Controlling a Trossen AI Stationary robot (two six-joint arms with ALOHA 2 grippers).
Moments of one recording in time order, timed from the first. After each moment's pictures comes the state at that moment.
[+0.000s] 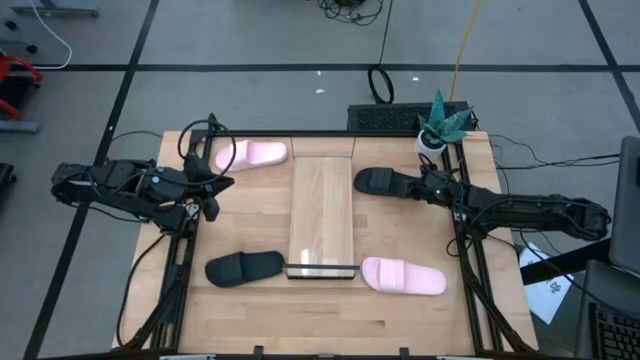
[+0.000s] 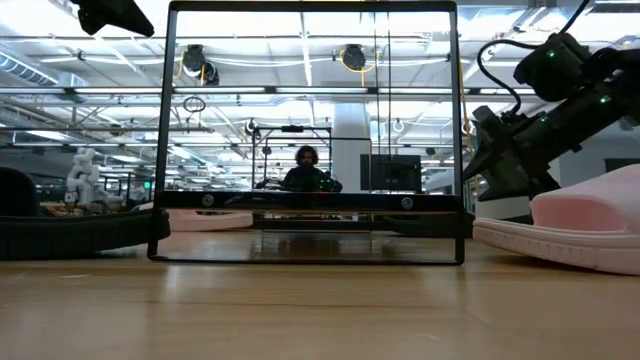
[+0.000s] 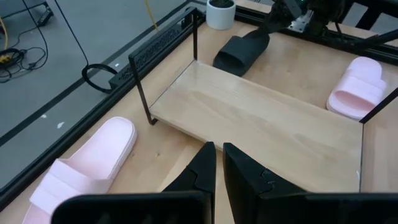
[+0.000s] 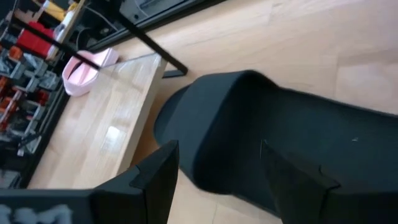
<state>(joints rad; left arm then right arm) -0.17 0.69 0.99 -0.95 -0.51 -0.44 -0.41 0.79 0.13 0.10 0.23 0.98</state>
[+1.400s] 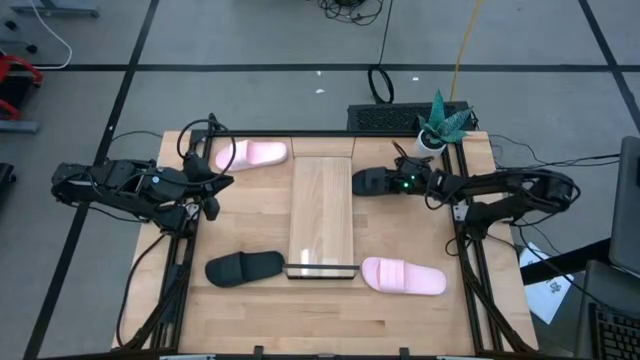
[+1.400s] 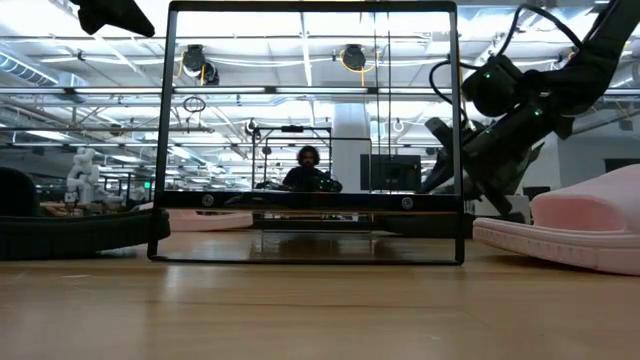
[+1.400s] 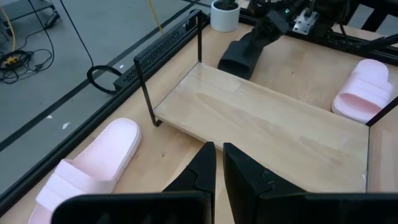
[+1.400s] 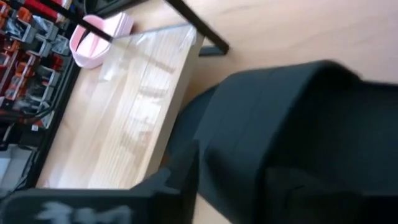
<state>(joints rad) -0.17 0.69 0.98 -0.95 -0.52 -0.44 -0.49 1.31 0.31 0.42 -0.01 0.92</state>
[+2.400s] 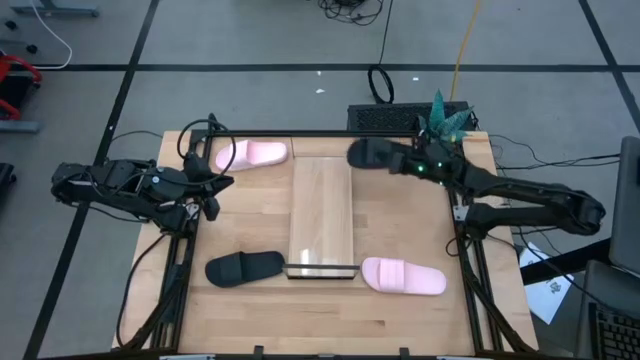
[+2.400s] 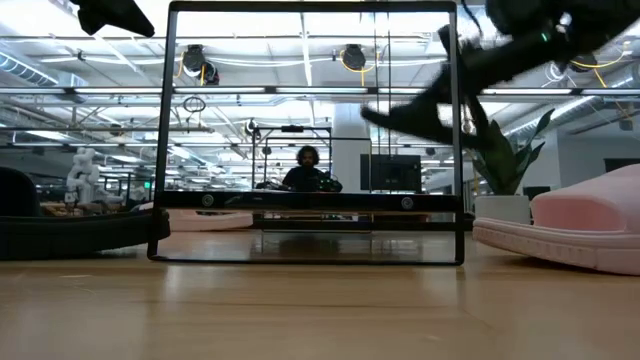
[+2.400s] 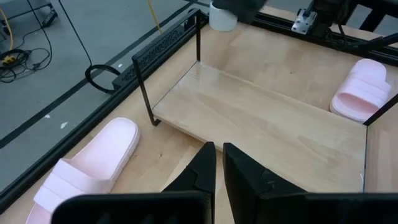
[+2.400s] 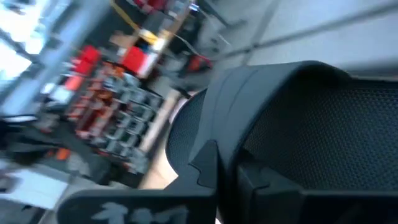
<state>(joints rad) -0.17 0.69 0.98 -0.95 -0.52 -0.44 -0.45 0.94 0.52 0.19 0.06 0.88</state>
